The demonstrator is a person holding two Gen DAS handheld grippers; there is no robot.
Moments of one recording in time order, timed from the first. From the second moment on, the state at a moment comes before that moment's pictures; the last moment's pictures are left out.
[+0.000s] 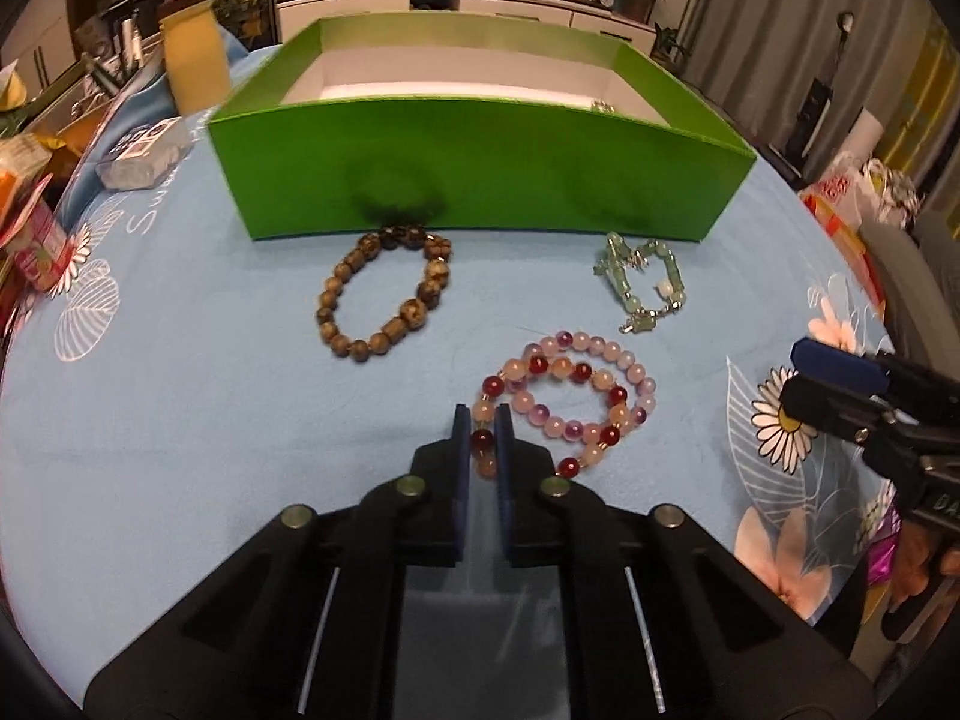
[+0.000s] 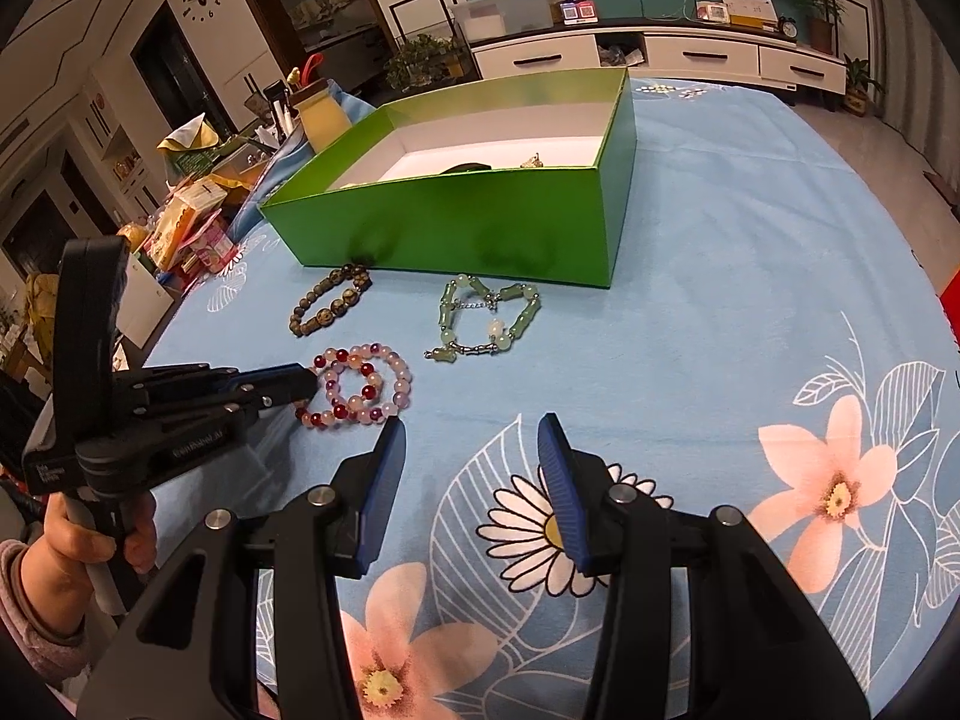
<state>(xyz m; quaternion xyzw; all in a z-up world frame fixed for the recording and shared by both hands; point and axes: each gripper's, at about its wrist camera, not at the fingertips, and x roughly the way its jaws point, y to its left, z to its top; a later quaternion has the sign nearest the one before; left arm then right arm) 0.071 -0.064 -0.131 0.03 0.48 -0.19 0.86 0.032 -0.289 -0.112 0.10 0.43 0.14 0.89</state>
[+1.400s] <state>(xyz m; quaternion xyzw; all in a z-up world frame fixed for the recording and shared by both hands) 0.052 0.021 -0.070 -0.09 0.43 -0.16 0.89 0.043 -0.217 -0.086 -0.07 0.36 0.12 0.92</state>
